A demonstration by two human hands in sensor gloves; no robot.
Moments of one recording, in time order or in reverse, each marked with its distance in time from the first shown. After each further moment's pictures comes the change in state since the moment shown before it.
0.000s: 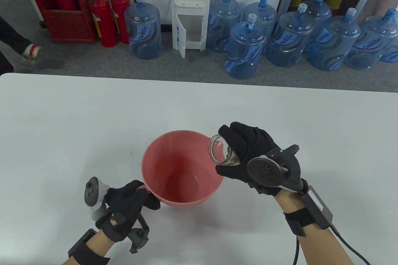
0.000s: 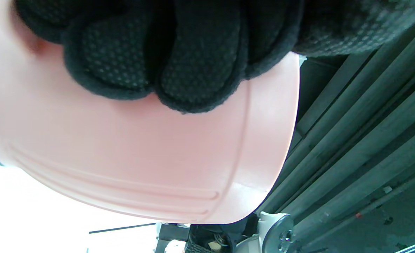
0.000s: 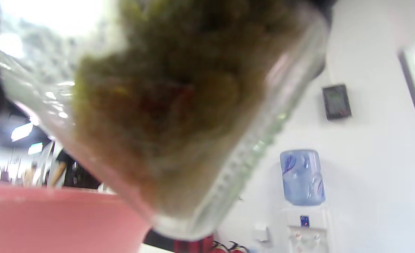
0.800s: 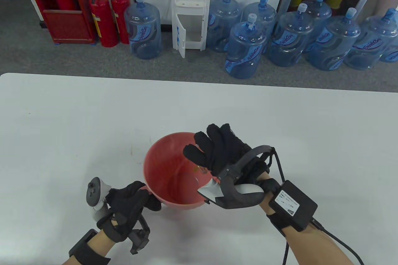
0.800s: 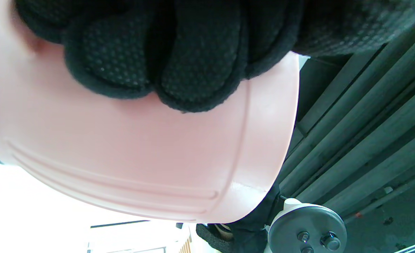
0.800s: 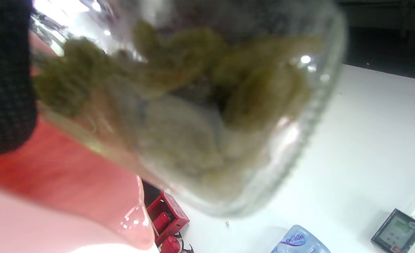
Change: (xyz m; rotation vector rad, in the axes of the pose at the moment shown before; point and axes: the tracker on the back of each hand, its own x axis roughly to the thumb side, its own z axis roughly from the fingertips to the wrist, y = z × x) left_hand -0.002 -0.005 0.000 -0.012 0.008 0.013; right_hand 0.080 0.013 -0.013 0.003 -0.429 0.581
